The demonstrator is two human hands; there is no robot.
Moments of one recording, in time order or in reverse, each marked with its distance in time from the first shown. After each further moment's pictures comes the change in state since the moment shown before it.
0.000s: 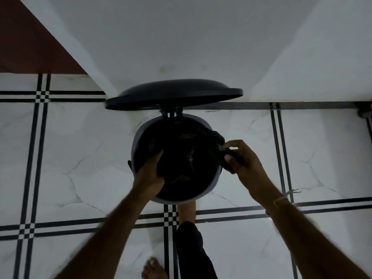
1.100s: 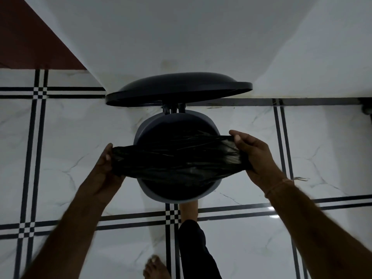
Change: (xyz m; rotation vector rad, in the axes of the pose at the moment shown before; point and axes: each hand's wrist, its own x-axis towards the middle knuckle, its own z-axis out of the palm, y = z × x) left_hand -0.002 -0.081 -0.080 -1.446 0.139 -0.144; right_hand 0.036 0.000 0.000 0.359 0.211 0.143
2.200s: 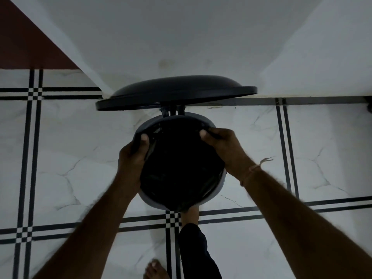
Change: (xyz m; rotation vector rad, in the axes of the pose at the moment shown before) left_hand 0.013 -0.026 0.091 0.645 0.070 0.220; right_hand 0.030 0.006 0.063 -0.308 -0.194 -0.045
